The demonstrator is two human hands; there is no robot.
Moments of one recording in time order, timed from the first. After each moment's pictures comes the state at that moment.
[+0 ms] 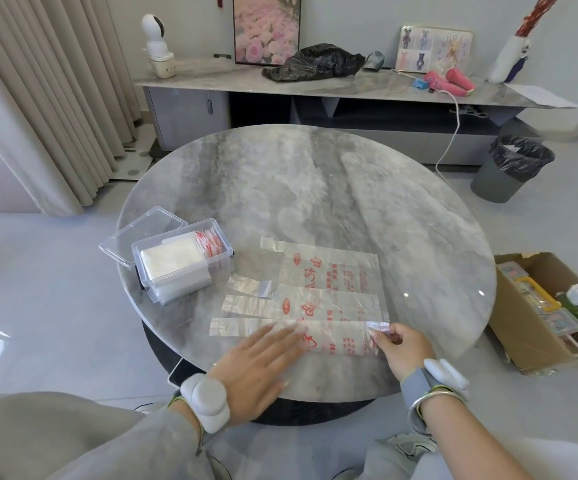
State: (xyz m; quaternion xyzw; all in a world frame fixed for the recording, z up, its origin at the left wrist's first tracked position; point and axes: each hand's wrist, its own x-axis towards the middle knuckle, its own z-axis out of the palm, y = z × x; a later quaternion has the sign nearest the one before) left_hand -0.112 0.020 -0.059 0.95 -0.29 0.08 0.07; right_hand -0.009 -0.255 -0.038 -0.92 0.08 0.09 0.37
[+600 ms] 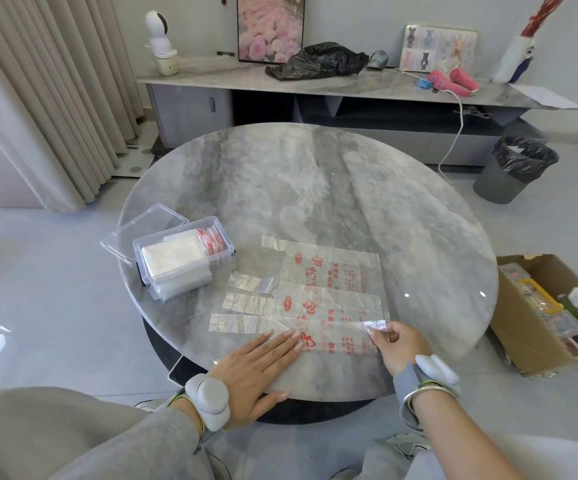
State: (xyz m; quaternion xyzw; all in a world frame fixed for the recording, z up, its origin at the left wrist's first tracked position) left_hand -0.114 0.026 -0.077 0.96 -0.29 0.02 0.06; right_hand -0.005 -0.249 -0.041 -0.93 0.10 0.09 0.34
